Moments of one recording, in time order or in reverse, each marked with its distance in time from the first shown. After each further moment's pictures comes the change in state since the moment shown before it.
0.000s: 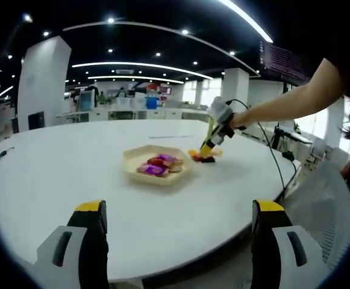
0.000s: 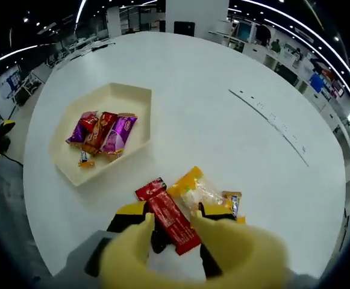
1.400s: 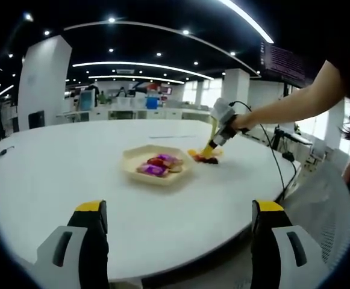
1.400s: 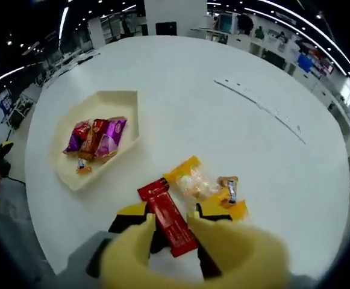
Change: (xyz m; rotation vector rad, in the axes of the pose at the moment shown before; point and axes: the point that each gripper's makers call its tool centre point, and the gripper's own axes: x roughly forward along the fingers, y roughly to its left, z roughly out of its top) left arm 0.000 0.001 -0.001 -0.004 -0.002 0.000; right arm -0.006 -0.009 -0.011 0.131 -0.004 -0.044
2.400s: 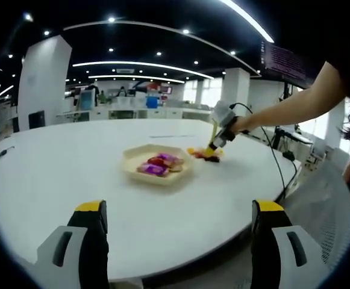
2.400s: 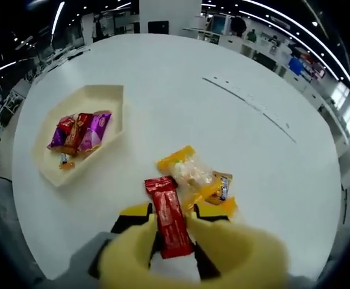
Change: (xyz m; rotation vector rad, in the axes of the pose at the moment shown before) left arm 0.000 -0.001 0.000 0.002 0.007 0.003; right arm -0.005 0.007 -0.011 0.005 0.019 -0.073
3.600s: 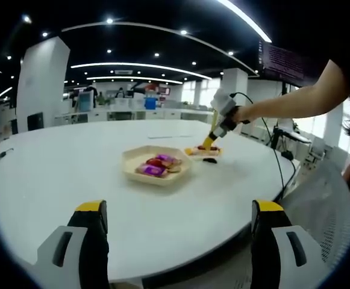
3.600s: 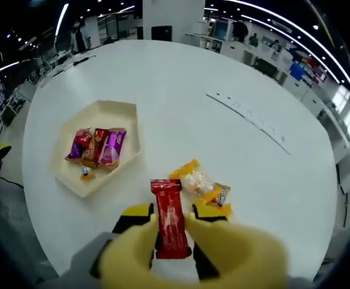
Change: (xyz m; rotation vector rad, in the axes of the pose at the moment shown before) left arm -0.001 -0.002 0.000 0.009 -0.007 -0.011; right arm -0.032 0.007 0.026 -0.013 -0.033 0.012
